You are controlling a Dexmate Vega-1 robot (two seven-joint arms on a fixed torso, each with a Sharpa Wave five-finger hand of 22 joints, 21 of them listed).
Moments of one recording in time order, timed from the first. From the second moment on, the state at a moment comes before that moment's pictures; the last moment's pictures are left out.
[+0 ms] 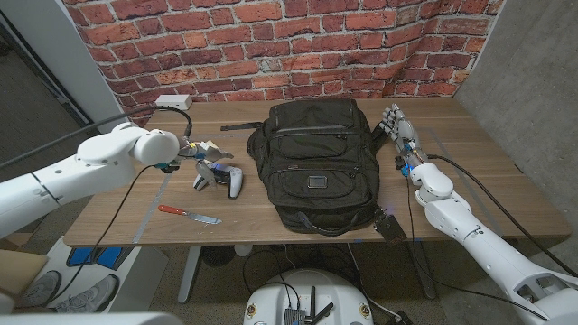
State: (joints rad) left arm 0.80 1.25 0.50 -2.02 0.52 0.18 -0.65; left_hand 0.79 -0.16 0.50 -0.17 0.18 -0.17 0.04 0.20 0.18 -0.15 0.01 0.18 0.18 -0.18 0.03 0.17 0.17 -0.08 -0.03 0.17 0.16; right arm -0.87 -0.53 -0.35 -1.30 0.56 0.38 -0.06; right_hand 0.09 0.10 0.35 0.04 0.21 0.13 -0.02 0.19 0.17 0.19 -0.02 0.19 0.19 0.05 -0.04 0.20 0.35 0.23 -0.04 0.19 0.17
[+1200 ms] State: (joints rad) left arm 0.83 1.21 0.53 -1.97 0.58 0.16 -0.52; left_hand 0.85 -0.15 0.45 -0.17 0.19 0.02 -0.01 0.27 0.18 0.07 -0.09 0.22 0.18 0.06 -0.04 0.20 0.17 0.02 -0.03 0.19 0.16; right arm -0.89 -0.53 -0.34 -1.32 0.55 0.38 -0.09; right_hand 0.09 0.10 0.35 0.03 0.21 0.14 -0.02 0.19 0.17 0.19 -0.02 0.19 0.19 0.05 -0.04 0.20 0.35 0.24 -0.04 0.19 0.17
